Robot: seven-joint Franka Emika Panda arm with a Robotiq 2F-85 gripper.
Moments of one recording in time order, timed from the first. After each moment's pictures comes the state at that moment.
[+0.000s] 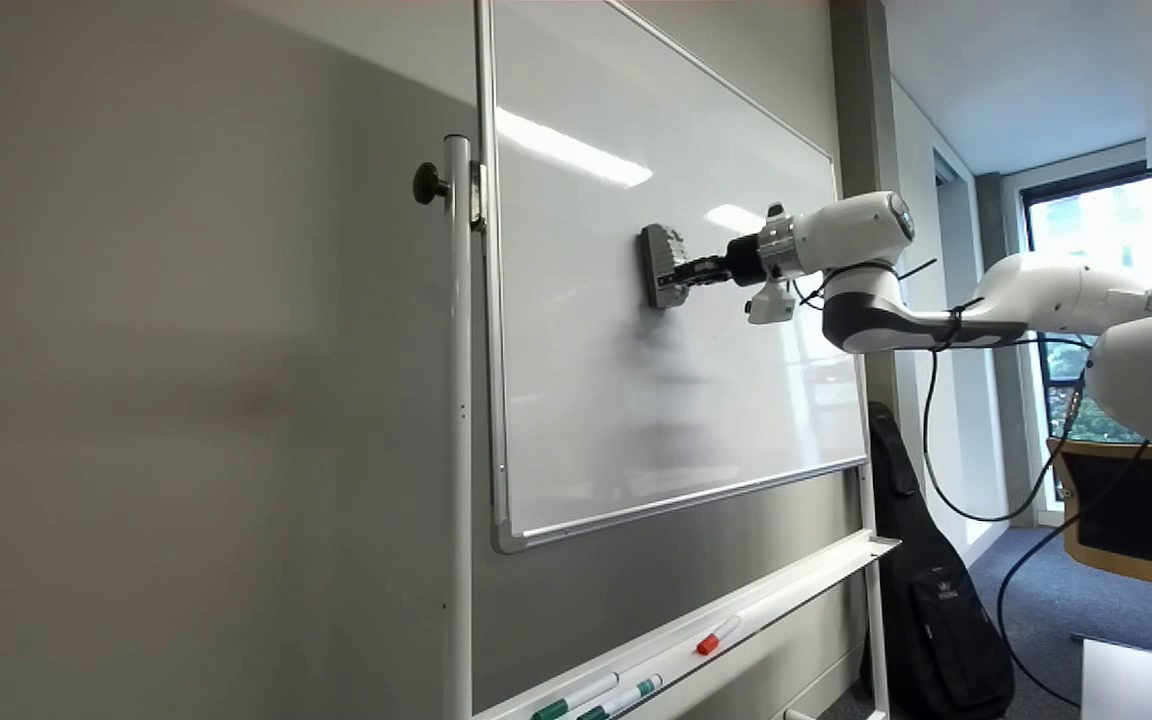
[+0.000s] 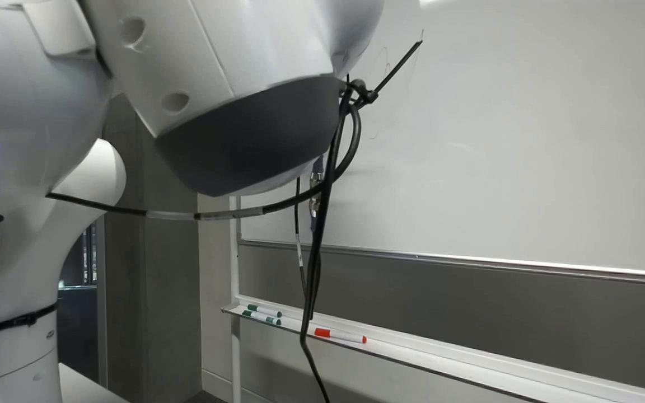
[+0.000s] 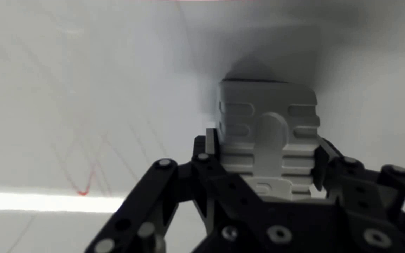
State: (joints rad) arm 1.39 -1.45 -1.17 -2.36 -2.36 2.54 0.99
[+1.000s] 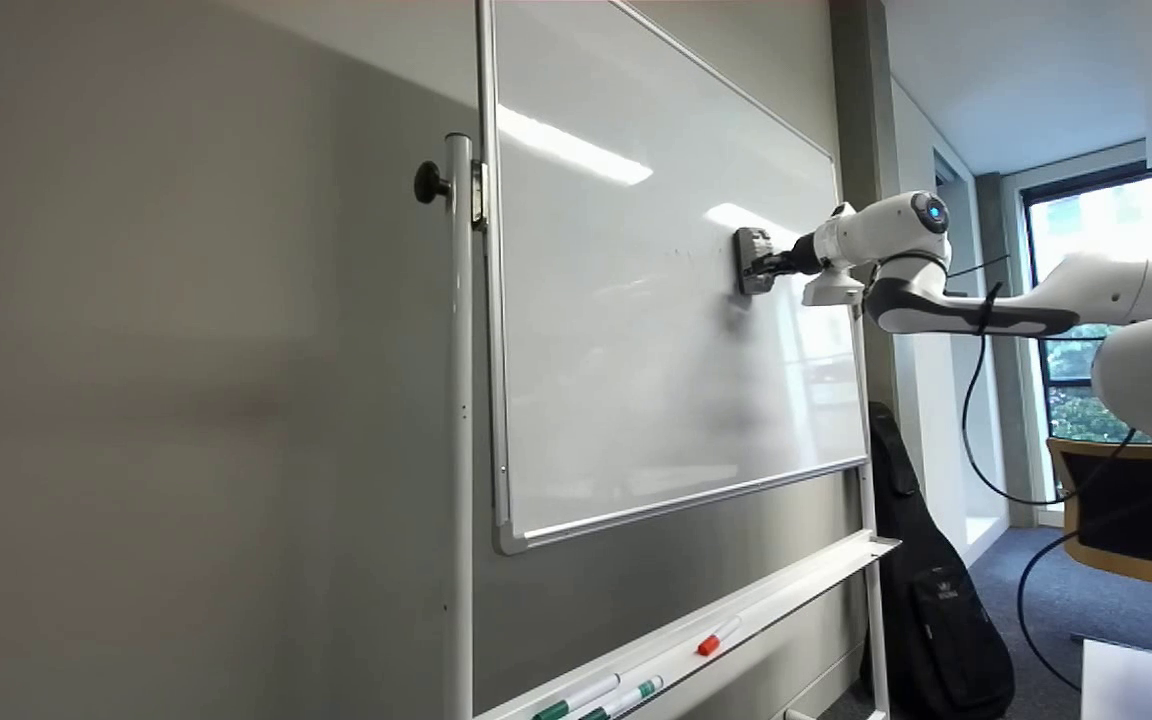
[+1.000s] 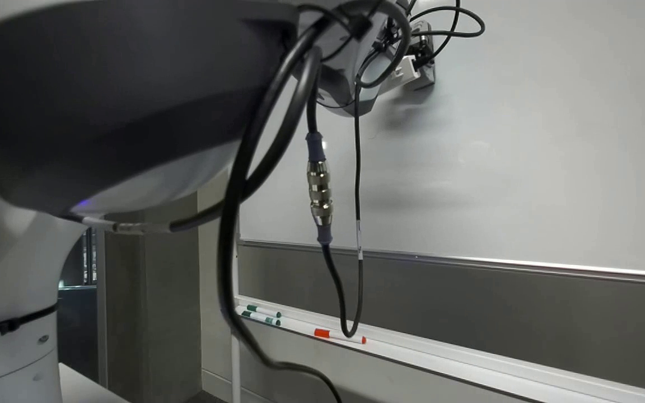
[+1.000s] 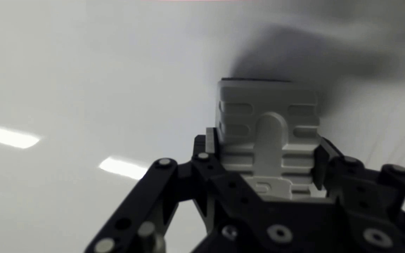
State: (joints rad) arm 1.18 -1.47 -1.15 -2.12 -2.32 2.54 0.91
